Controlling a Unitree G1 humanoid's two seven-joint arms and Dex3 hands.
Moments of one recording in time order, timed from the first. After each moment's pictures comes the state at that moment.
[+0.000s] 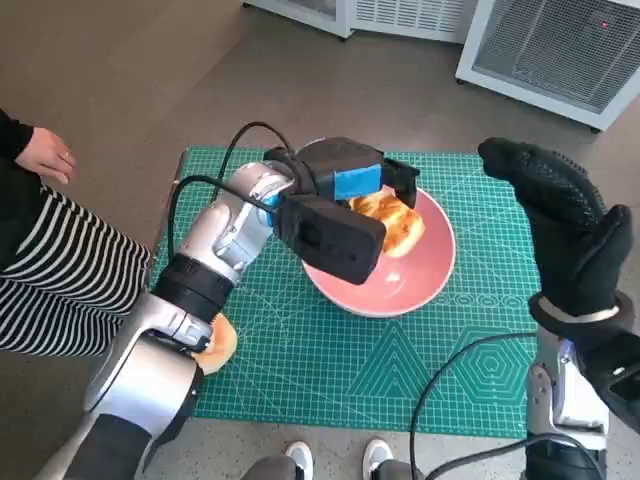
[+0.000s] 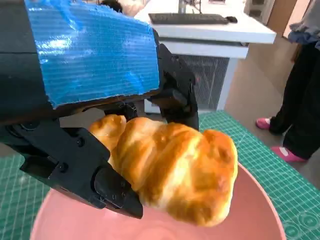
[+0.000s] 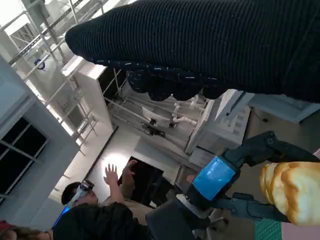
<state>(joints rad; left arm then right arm) -1.15 0.22 -0.45 0.89 0.53 -0.32 -0.43 -0.37 -0.23 -0.17 -0.03 0.31 -0.41 0.38</state>
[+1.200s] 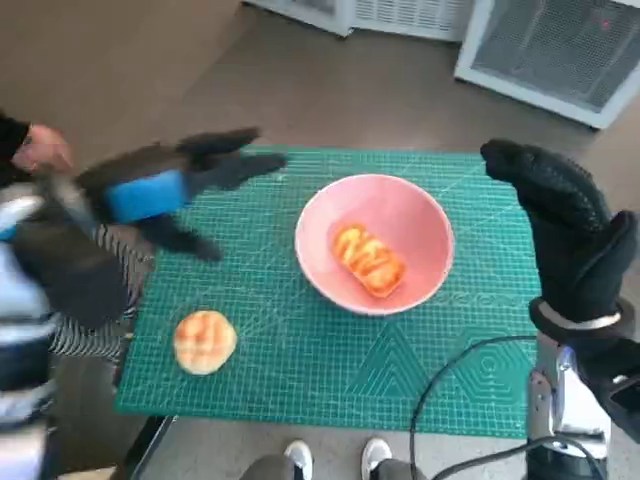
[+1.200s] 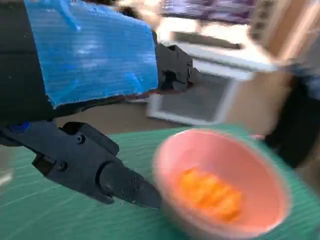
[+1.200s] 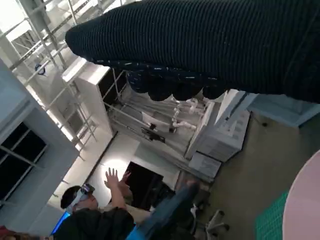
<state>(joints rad) -0.59 0.85 0.02 0.07 0.10 -0.31 -0.87 -0.35 -0.23 -0.15 -0.08 0.31 -0.39 0.35</state>
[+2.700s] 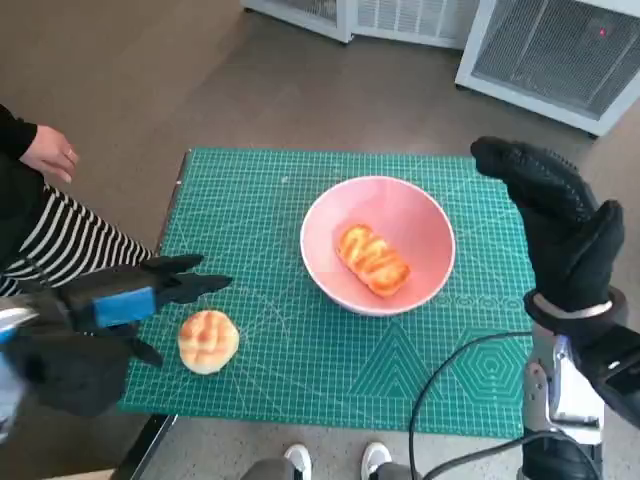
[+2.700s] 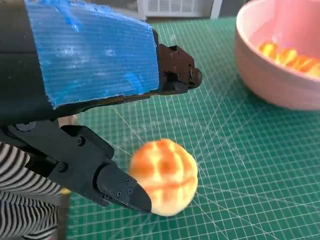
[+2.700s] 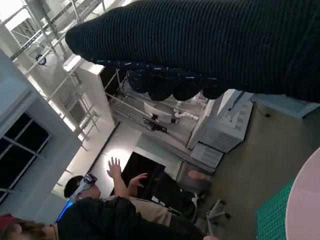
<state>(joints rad) -0.19 0.91 -0.02 -0.03 0.22 -0.26 -0.79 -0.40 -0.23 -0.16 0.01 0.33 -0.42 0.41</state>
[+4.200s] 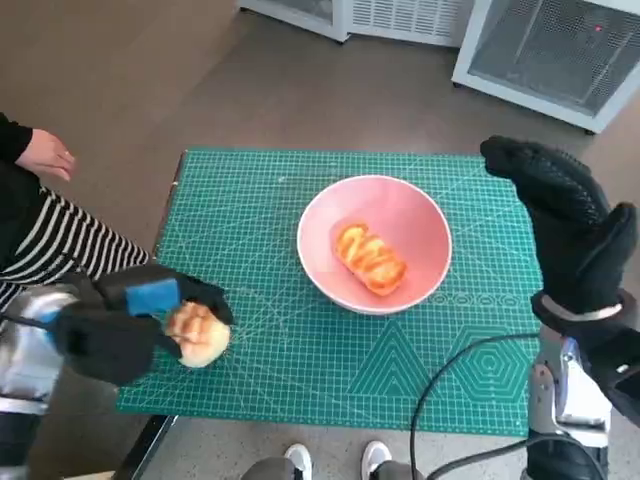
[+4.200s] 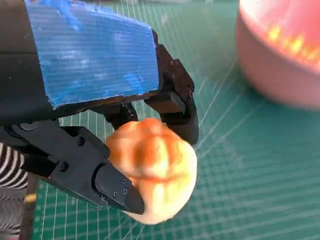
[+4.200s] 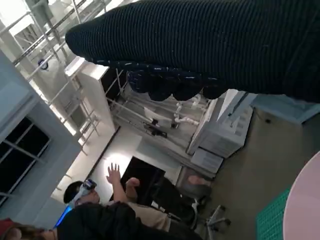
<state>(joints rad) -0.34 0.87 -0.07 0.13 0.14 -0.29 -0.83 -0.39 -0.23 -0.17 0.00 0.33 -0.42 0.41</state>
